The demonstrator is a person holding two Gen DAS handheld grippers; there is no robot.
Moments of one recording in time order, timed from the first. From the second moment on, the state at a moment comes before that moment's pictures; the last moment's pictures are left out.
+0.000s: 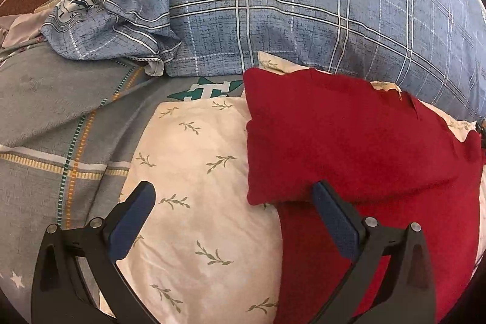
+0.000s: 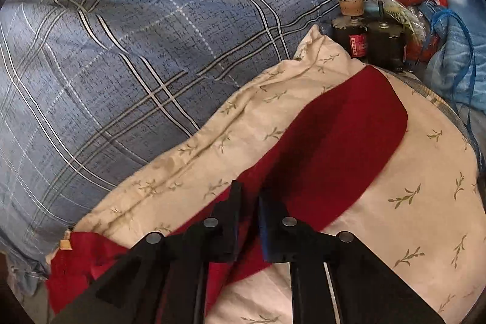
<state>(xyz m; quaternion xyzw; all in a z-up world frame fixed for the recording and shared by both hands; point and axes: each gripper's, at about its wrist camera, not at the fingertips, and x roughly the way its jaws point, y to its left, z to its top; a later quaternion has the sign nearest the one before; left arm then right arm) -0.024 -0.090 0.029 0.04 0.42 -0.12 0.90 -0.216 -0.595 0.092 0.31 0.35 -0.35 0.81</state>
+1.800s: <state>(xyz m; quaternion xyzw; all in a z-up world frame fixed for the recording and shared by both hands) -0.029 -0.054 0.066 -0.05 0.37 -0.15 0.92 -0.139 -0.281 0.113 0.06 0.38 -0.02 0.92</state>
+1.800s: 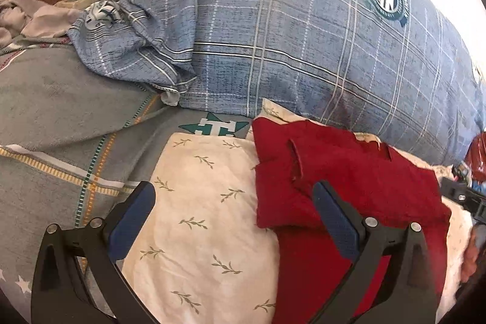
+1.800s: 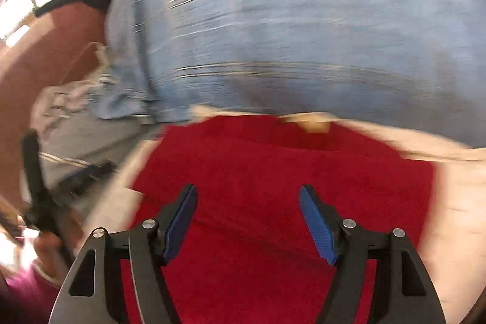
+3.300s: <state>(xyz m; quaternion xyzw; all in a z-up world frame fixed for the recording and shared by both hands) 0.009 -0.112 0.031 0.00 0.44 -0.15 0.89 -0.201 -0.362 0.089 0.07 0.42 -0.14 0.89</state>
